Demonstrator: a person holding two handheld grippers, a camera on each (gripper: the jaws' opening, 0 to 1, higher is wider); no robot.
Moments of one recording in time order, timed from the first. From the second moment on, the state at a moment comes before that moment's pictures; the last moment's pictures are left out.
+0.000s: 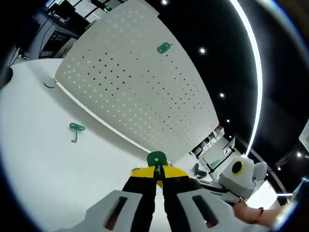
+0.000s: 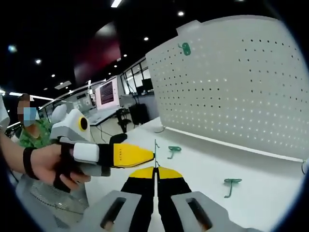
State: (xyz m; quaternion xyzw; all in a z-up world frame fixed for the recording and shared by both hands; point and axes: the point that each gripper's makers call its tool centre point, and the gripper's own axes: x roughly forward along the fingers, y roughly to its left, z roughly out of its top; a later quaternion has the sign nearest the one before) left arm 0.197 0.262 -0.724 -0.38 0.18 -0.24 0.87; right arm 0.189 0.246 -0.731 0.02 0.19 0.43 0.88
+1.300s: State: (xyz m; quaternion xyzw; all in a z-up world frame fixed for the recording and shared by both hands) left arm 0.198 0.250 -0.710 -0.30 0.18 -0.27 0.89; right arm 0.188 0.238 -0.727 0.00 0.17 0.42 0.89
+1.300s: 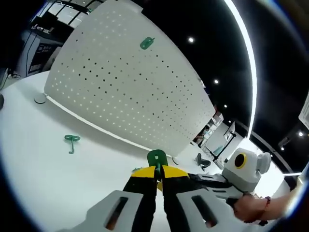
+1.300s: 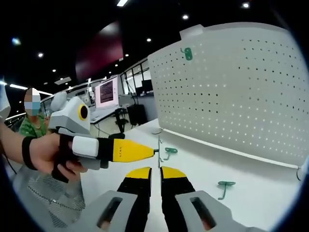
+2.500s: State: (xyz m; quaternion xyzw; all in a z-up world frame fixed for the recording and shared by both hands) left arm 0.224 0.257 -0.663 -0.16 0.11 -0.27 0.94; right arm 0.159 0.202 -0.695 0.02 0.14 0.40 0.91
